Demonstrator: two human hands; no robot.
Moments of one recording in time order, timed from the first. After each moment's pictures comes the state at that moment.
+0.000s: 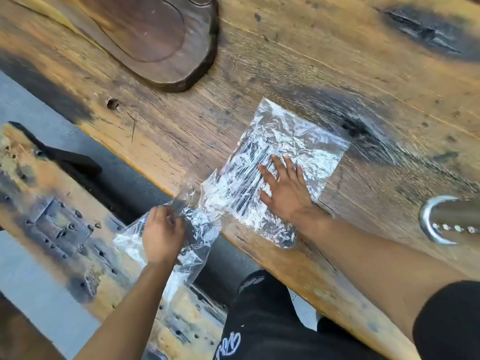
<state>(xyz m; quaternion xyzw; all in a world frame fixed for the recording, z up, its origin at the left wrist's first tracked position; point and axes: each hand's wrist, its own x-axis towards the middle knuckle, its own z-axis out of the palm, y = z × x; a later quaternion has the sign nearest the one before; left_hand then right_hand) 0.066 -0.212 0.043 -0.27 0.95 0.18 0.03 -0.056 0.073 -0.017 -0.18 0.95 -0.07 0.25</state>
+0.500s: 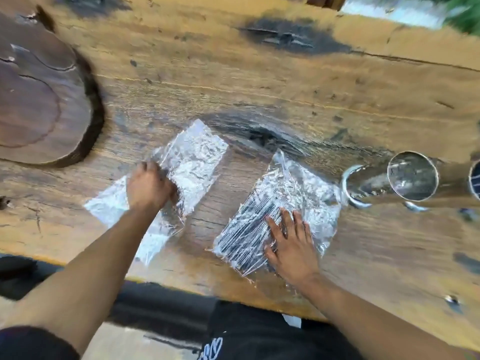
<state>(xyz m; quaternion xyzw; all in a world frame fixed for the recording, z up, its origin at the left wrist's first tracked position) -0.184 -0.109 0.012 -0.02 0.98 0.07 0.17 0.068 0.180 0.003 0.09 0.95 -0.11 0.28</state>
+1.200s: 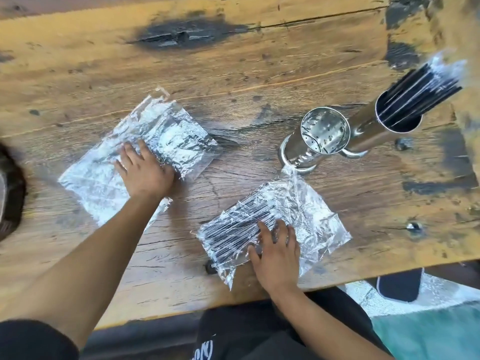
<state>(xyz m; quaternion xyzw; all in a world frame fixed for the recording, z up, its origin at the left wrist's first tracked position) -0.202 0.060 0.012 0.11 0.98 -0.01 0.16 0.127 0.163 0.006 0.40 0.87 -0.19 0.21</state>
